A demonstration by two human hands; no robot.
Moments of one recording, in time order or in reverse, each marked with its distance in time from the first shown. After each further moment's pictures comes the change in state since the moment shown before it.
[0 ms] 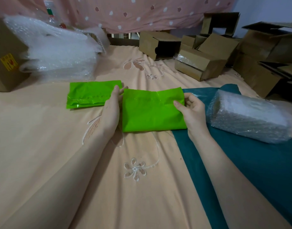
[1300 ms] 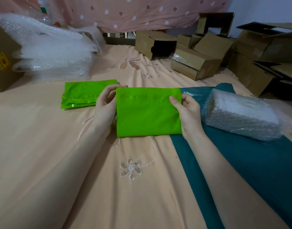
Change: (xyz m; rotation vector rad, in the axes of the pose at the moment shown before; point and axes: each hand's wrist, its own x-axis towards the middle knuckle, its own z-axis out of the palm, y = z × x) left_hand -0.004 0.002 0.001 -0.242 -0.033 0.193; right_hand -0.003 0.000 0.001 0.156 0.030 0.133
